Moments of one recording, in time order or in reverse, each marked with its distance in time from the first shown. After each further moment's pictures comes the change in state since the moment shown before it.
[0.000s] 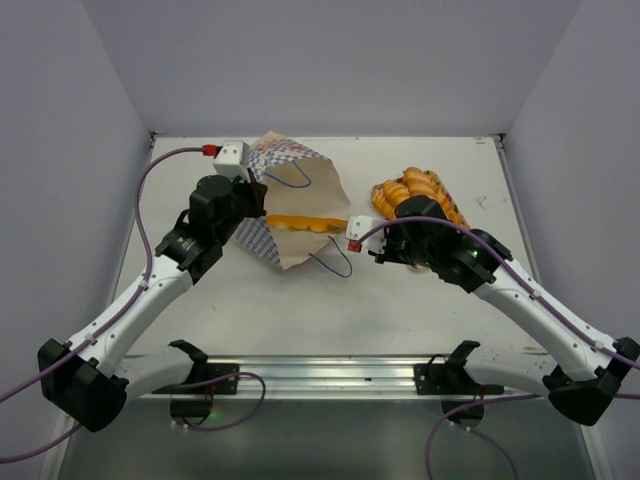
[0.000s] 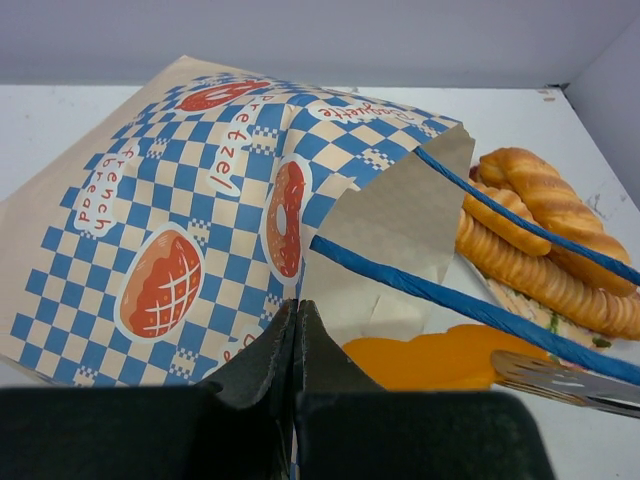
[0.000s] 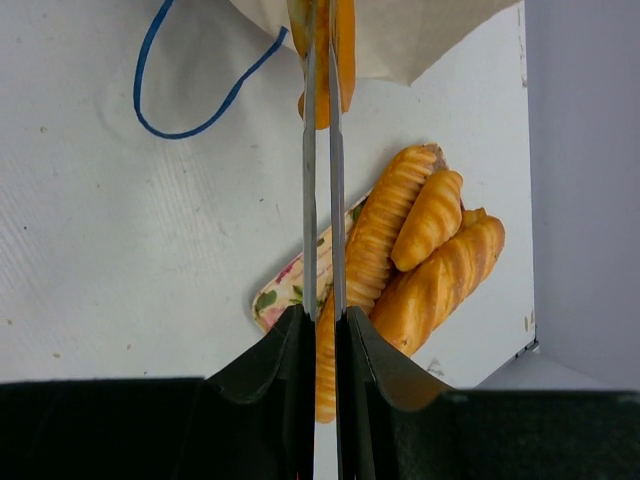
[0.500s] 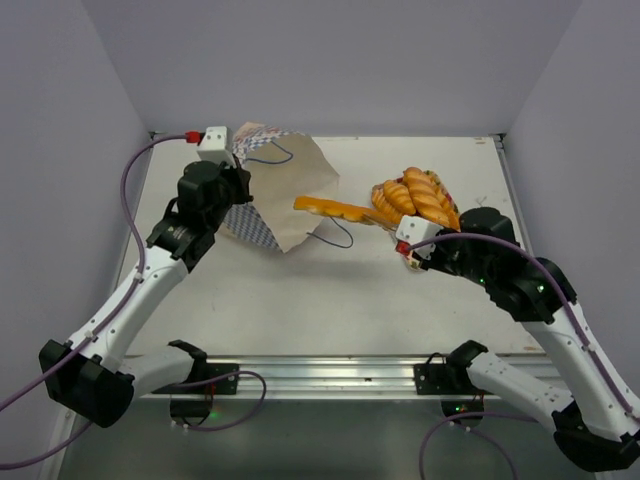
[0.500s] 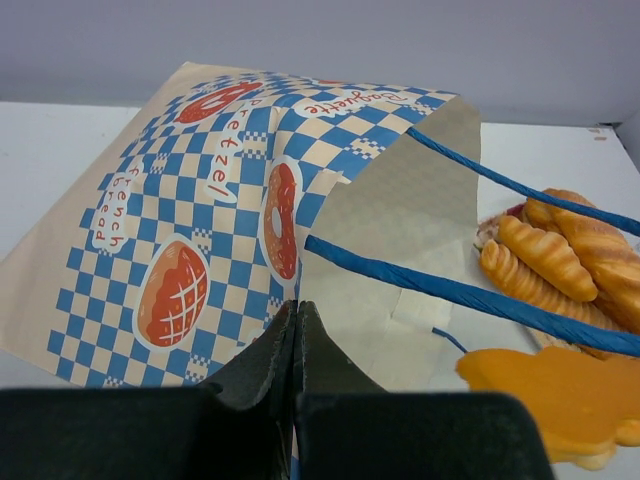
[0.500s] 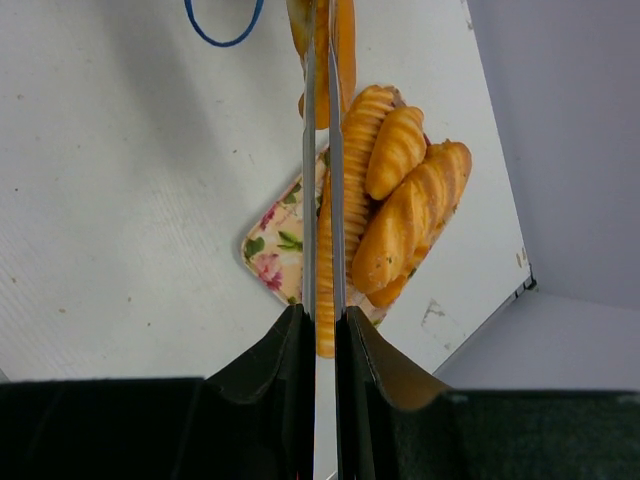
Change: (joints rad) left arm 0.084 0.027 0.076 -0.042 -0.024 0.024; right arm -0.171 -0.240 0.000 -0.133 -0.082 -0.008
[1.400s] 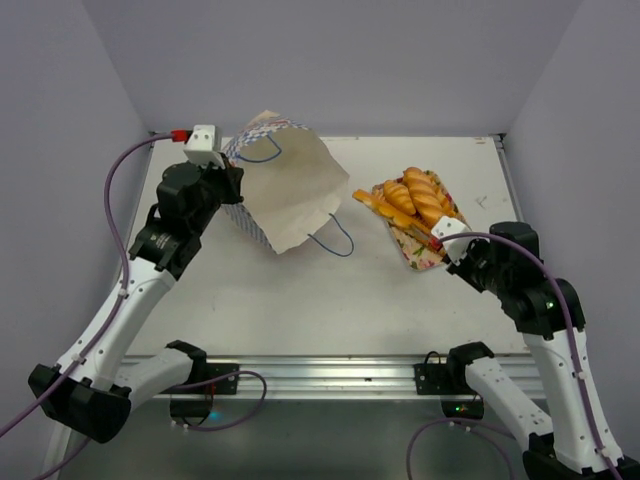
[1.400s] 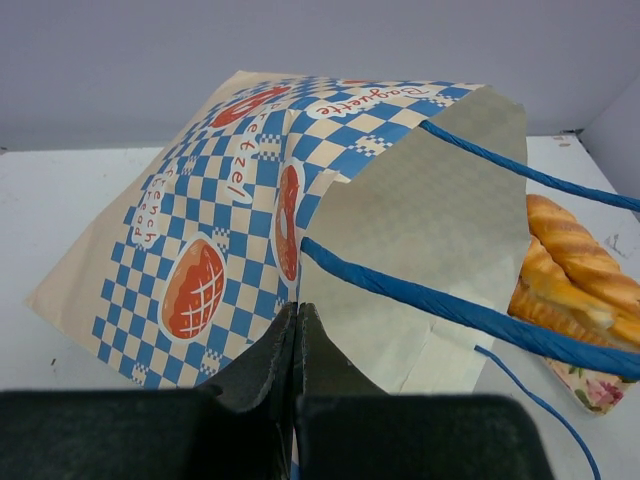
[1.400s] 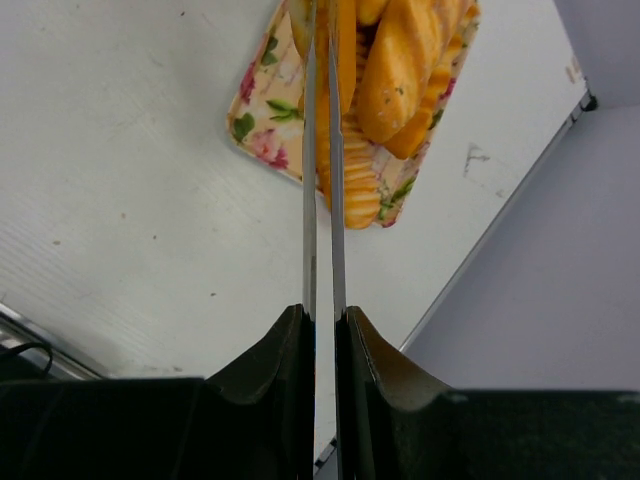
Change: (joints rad) left arm 0.050 -0.071 0.035 -0.040 0.089 0.058; right arm -0.367 -0.131 -0.082 -0.119 -0.038 0.036
